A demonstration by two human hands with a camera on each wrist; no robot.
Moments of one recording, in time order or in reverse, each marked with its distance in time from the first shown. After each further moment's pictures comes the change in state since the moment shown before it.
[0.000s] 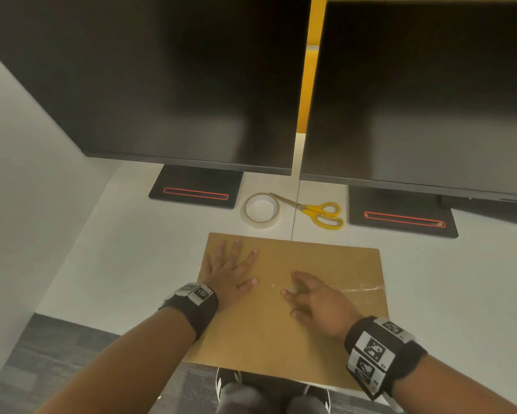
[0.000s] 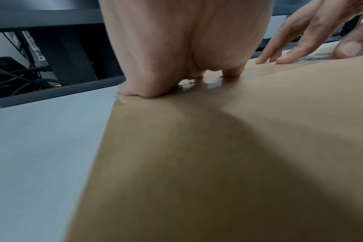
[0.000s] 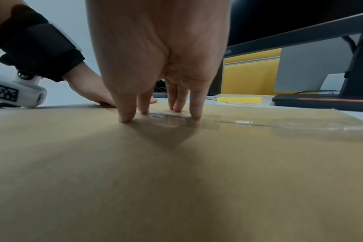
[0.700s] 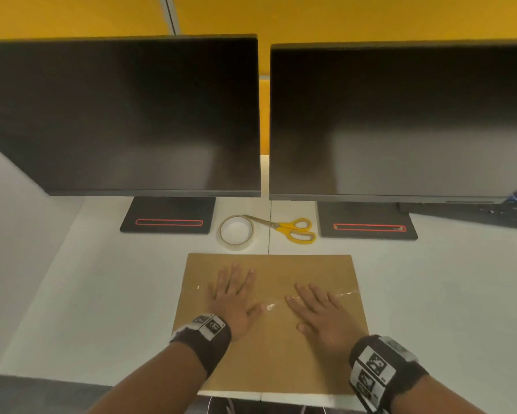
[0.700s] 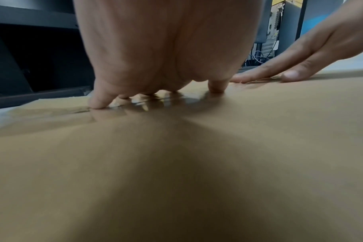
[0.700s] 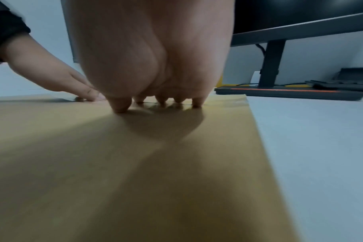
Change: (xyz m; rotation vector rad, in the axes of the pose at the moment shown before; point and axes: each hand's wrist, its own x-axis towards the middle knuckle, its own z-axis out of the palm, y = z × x) left_hand 0.008 0.051 0.003 -0.020 0.005 -0.009; right_hand -0.020 0.041 0.019 -0.129 0.011 0.124
